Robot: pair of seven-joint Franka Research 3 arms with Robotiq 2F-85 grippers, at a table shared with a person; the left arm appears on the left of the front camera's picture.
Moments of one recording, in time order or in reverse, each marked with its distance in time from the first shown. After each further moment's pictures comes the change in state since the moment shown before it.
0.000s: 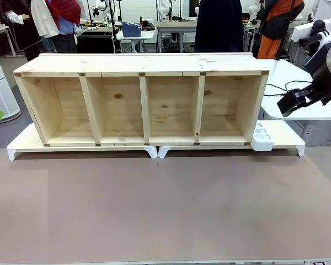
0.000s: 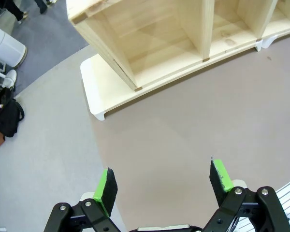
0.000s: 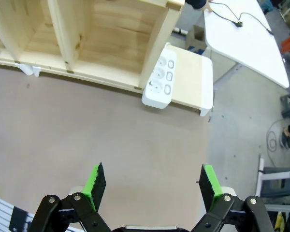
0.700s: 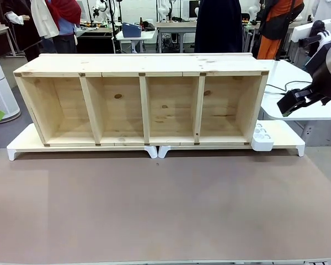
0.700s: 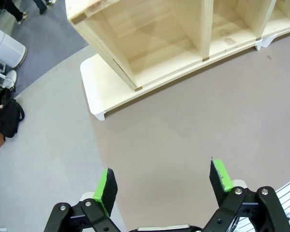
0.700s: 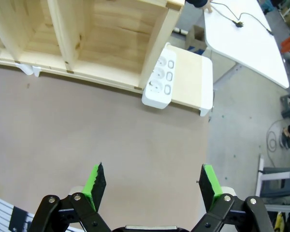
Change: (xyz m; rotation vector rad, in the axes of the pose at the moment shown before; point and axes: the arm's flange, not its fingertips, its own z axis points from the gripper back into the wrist) left arm 0.000 0.001 0.001 0.001 -0.002 0.003; right arm 0.000 0.000 0.000 -0.001 -0.001 0.002
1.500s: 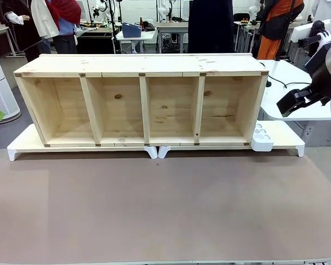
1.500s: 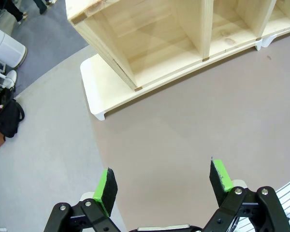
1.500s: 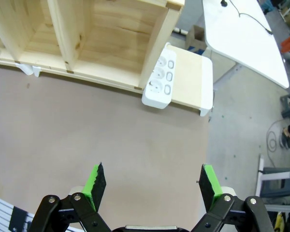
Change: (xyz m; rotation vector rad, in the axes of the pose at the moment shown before) left arm 0.000 0.000 0.000 0.000 0.000 0.000; right arm 0.000 0.000 0.000 0.000 0.000 0.000
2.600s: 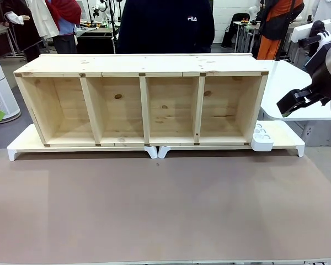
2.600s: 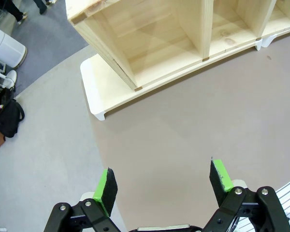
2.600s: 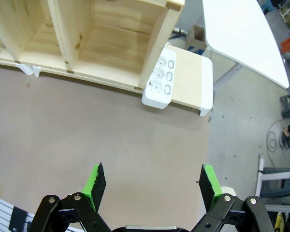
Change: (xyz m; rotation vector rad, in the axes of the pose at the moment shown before) left arm 0.000 0.000 0.000 0.000 0.000 0.000; right arm 0.000 0.000 0.000 0.000 0.000 0.000
